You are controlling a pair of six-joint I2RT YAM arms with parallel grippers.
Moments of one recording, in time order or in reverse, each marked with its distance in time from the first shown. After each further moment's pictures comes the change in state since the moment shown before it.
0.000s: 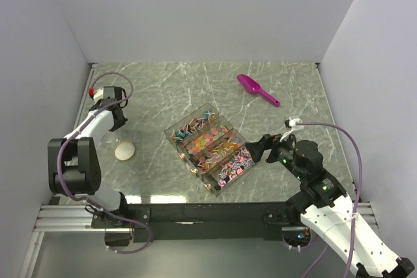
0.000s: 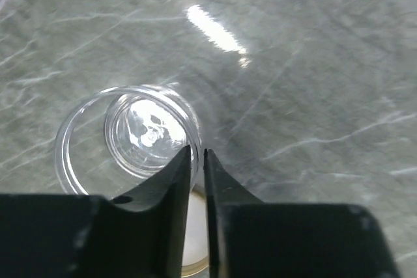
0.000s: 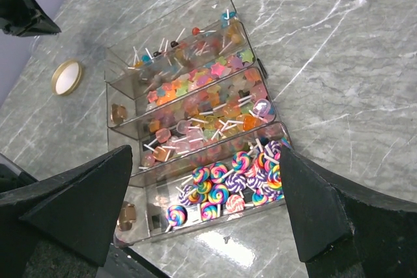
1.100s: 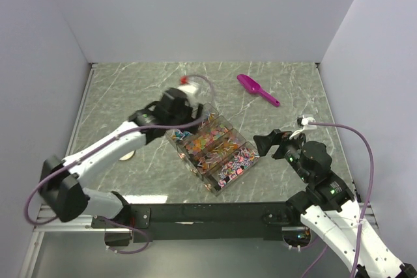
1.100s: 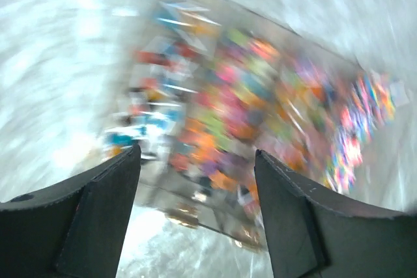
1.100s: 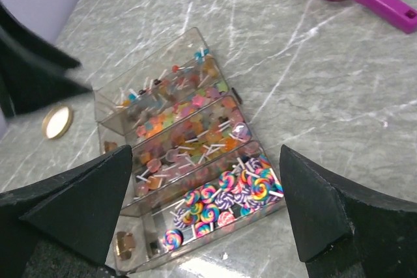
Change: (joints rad) left arm -0.818 -0.140 0.196 -0.013 0.356 0.388; right arm 0.000 -0.034 0.081 -0.063 0.154 0.027
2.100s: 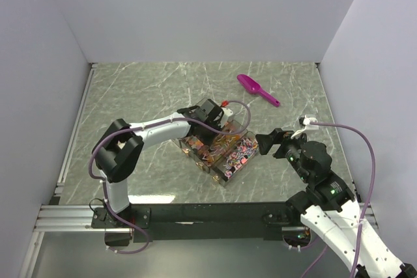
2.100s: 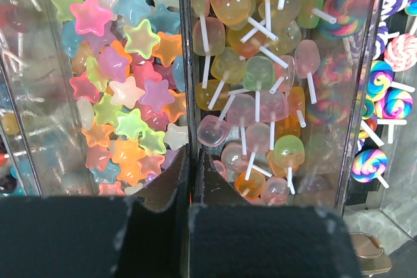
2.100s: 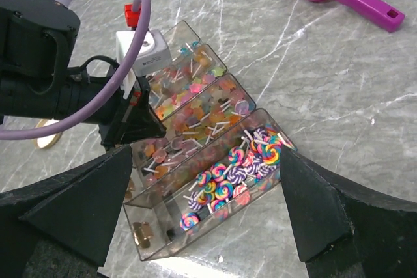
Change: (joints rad) left arm -0.051 0.457 0.145 -0.013 0.139 0.149; right arm 0.000 0.000 0.001 -0.005 0.041 0.007
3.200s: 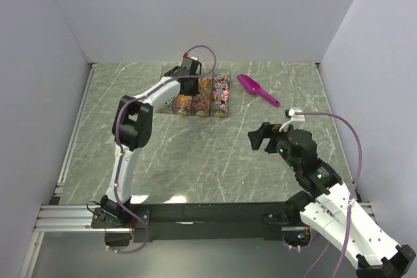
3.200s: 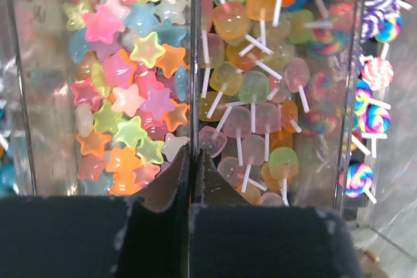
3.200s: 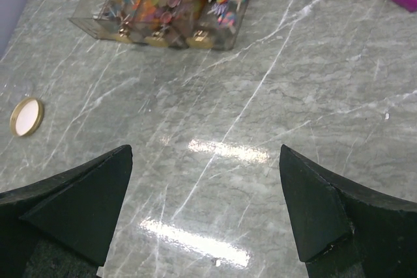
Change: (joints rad) left arm 0.369 0.456 0.630 0.002 -0.188 -0.358; right arm 0.000 0.187 0.000 0.085 -0.027 -0.006
